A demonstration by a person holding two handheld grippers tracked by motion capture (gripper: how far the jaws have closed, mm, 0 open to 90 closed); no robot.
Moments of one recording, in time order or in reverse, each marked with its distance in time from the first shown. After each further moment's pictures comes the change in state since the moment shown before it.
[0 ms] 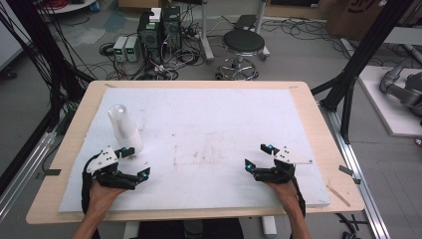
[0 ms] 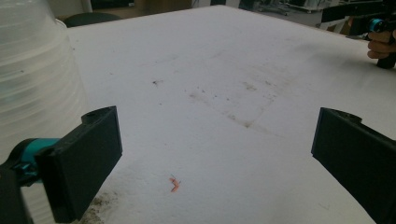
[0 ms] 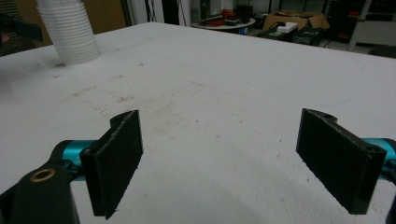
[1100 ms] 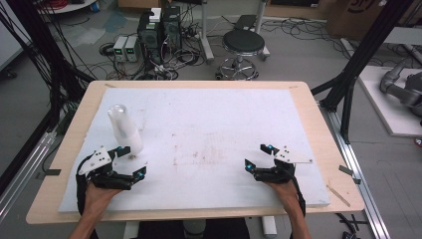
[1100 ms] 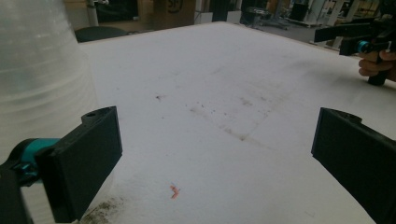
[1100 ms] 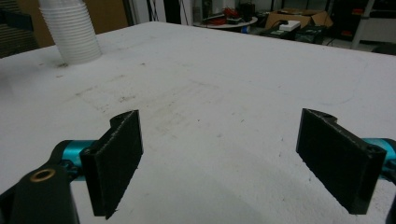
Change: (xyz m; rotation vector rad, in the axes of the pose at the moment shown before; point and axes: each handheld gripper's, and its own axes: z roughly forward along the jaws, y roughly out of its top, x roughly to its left) left arm -0.004 0.009 -0.016 -0.059 0.010 -0.008; right arm -0.001 0.000 0.000 0.003 0.007 0.003
